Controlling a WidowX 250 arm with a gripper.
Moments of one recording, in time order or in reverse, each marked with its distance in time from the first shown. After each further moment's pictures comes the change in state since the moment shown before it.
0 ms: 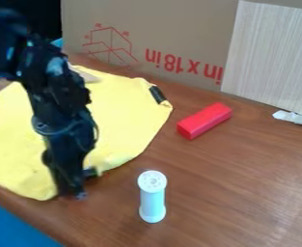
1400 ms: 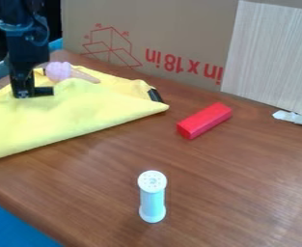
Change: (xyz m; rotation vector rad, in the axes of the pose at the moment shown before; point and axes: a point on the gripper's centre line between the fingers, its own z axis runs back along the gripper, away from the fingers) arm 0.005 0.149 0.027 0.066 0.105 -0.252
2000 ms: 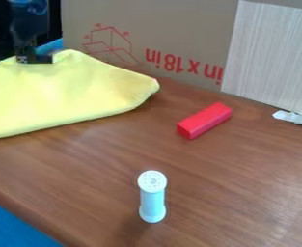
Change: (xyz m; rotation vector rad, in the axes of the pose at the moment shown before) arm 0.008 0.076 -0.003 0.077 0.009 -0.121
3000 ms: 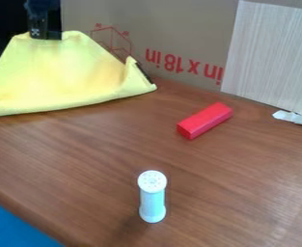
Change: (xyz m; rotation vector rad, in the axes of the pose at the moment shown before) arm 0.015 0.068 -0.012 -0.009 0.009 -0.018
